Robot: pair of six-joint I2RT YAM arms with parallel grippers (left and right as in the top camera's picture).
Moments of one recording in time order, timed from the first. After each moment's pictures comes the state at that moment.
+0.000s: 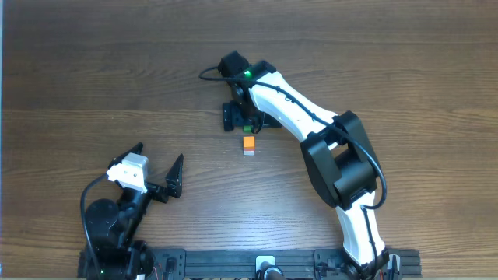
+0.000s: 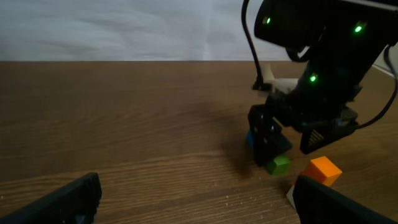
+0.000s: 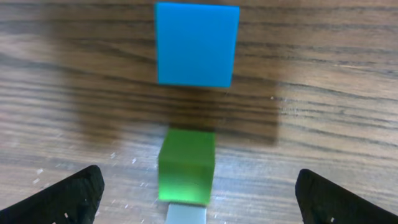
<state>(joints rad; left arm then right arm) -0.02 0.01 0.09 -0.25 0.30 -0.08 0.60 2.19 1.68 -1.02 -0.03 0.53</state>
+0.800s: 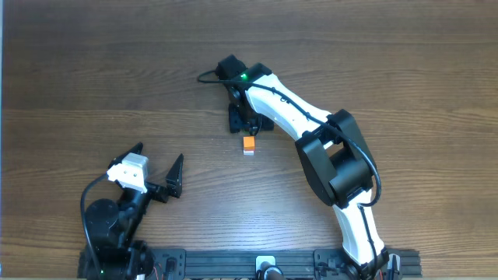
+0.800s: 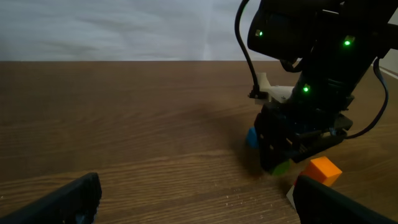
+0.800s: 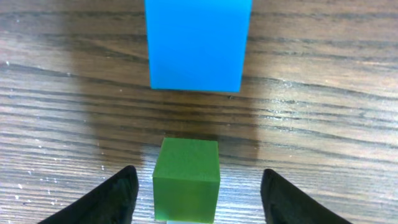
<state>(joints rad) -0.02 0.01 0.09 -0.25 0.30 -0.08 0.62 2.21 1.68 -1.01 -0.02 0.55</state>
